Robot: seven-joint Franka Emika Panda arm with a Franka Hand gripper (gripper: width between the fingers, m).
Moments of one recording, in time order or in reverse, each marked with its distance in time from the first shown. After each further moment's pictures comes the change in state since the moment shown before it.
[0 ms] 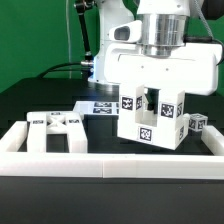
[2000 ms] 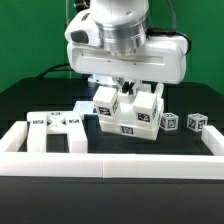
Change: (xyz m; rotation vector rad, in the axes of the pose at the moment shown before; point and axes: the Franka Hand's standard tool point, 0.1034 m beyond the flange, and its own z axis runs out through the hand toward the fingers) arm -0.004 0.057 -0.033 -0.067 -0.692 -0.143
